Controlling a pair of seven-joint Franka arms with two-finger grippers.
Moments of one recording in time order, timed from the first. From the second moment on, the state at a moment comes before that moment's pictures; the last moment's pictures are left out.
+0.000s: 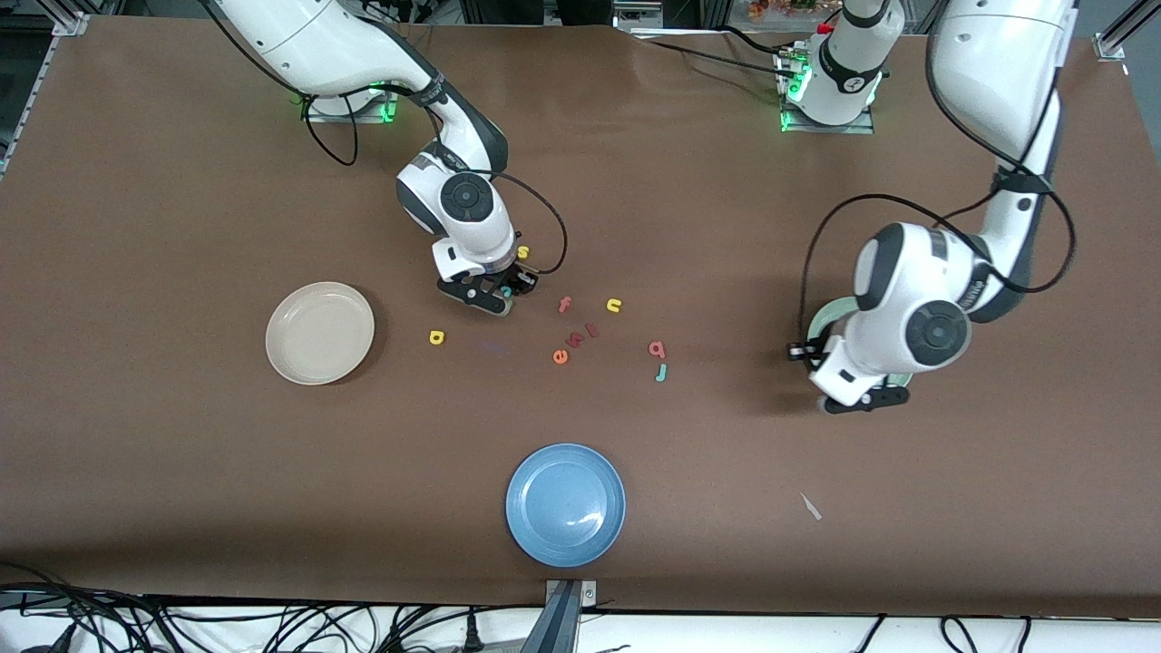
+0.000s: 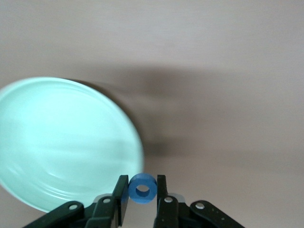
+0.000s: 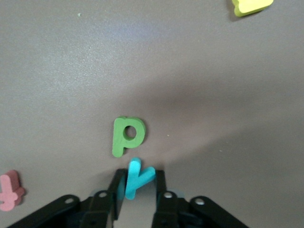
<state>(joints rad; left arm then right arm) -0.12 0.55 -0.03 -1.70 -0.03 2.00 -0.23 0.32 0.59 0.37 -2.00 -0.31 2.53 1.28</state>
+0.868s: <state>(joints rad) 0.03 0.64 -0.03 -1.71 0.12 2.00 0.03 0.21 0.39 0.37 -2.00 -0.24 2.25 0.92</state>
